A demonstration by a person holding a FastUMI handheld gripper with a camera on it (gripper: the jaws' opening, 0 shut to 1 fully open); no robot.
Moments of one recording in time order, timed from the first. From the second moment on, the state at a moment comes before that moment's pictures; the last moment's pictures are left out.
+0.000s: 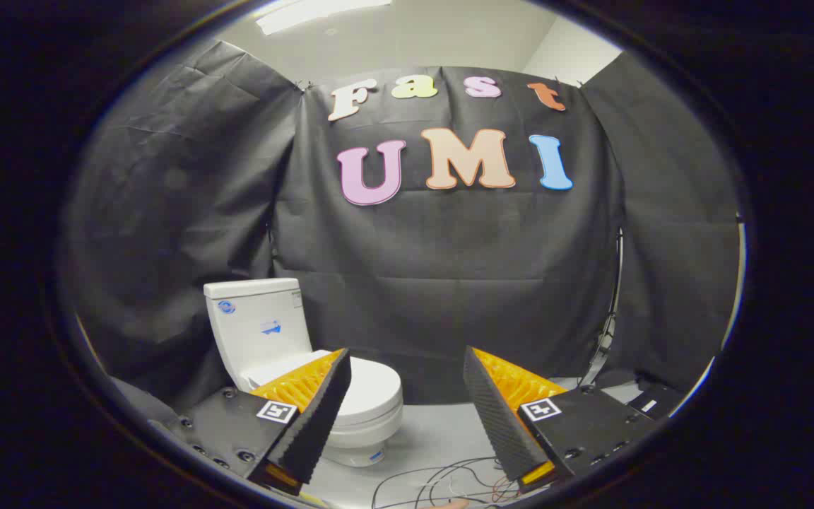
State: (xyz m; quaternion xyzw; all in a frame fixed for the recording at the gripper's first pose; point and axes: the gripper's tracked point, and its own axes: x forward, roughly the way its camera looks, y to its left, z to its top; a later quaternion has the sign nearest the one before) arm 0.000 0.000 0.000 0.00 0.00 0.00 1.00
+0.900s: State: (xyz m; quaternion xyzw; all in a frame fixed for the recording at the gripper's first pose) arm 0.112 0.041 -0.013 0.02 0.00 -0.02 1.00
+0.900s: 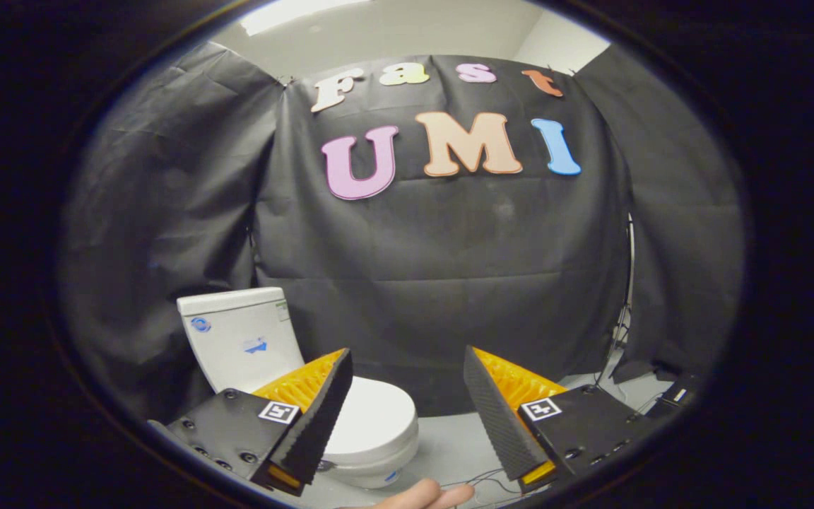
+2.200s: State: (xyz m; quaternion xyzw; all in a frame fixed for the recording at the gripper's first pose) arm 0.123 0.134 -0.147 0.20 0.04 -0.05 0.98
